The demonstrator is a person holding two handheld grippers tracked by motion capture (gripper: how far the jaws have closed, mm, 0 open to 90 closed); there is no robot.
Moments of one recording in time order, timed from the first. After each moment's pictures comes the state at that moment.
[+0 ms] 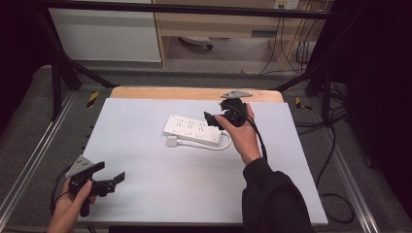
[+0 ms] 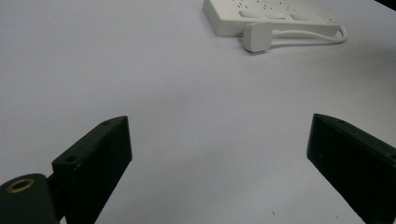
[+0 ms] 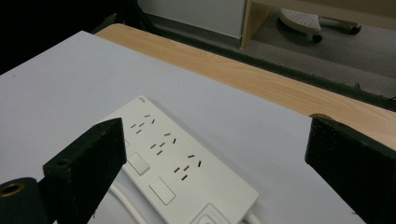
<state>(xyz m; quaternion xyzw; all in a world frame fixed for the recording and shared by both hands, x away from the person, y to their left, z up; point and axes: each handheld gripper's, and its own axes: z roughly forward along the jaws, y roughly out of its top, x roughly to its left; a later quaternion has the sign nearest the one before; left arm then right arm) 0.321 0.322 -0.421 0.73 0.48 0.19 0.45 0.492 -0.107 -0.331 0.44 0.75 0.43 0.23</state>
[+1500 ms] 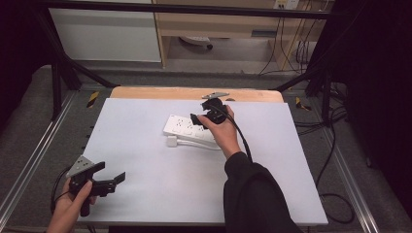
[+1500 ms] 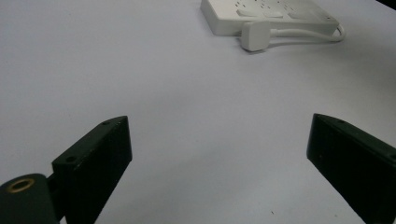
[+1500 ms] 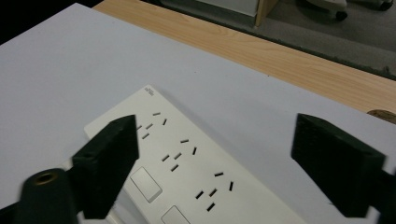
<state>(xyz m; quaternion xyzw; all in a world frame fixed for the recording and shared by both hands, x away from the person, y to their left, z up) 0.321 0.321 -0.422 0.73 0.47 0.19 0.45 0.530 -0.060 -0.371 0.44 0.78 0.41 0.20</state>
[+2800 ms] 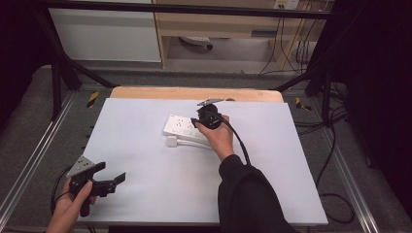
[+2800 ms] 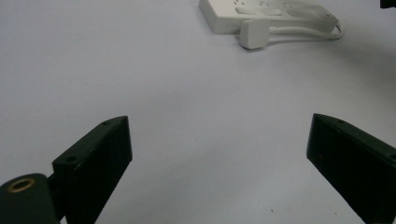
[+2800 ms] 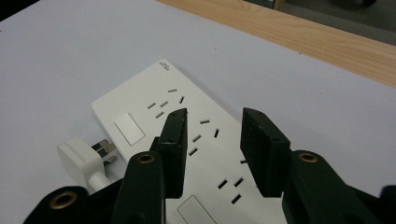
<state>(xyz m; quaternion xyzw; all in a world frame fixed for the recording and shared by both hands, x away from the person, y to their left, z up) 0.321 0.321 -0.422 0.73 0.47 0.19 0.45 0.531 -0.050 -0.397 0.43 0.79 0.40 0.17</state>
